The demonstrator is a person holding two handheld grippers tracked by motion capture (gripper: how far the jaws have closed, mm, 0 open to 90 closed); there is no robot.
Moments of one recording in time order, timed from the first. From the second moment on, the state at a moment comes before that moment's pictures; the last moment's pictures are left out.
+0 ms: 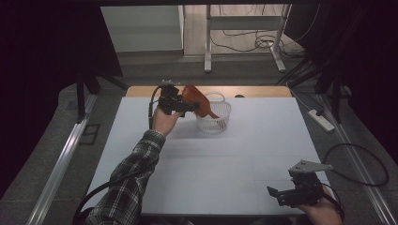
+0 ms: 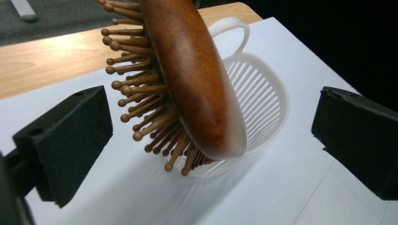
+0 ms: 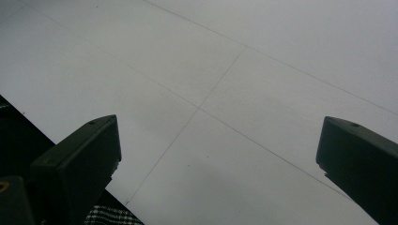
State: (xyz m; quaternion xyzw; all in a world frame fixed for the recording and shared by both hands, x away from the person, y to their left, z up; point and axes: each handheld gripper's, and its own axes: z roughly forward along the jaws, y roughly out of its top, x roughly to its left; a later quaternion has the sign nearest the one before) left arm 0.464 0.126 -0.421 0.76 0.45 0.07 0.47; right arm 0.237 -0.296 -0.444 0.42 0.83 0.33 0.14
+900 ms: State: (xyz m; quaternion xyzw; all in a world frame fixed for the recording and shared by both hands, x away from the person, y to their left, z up) left arm 0.440 0.130 -0.412 0.80 0.39 0.14 0.43; right arm 0.238 -0.296 -0.444 0.42 0.83 0.33 0.14
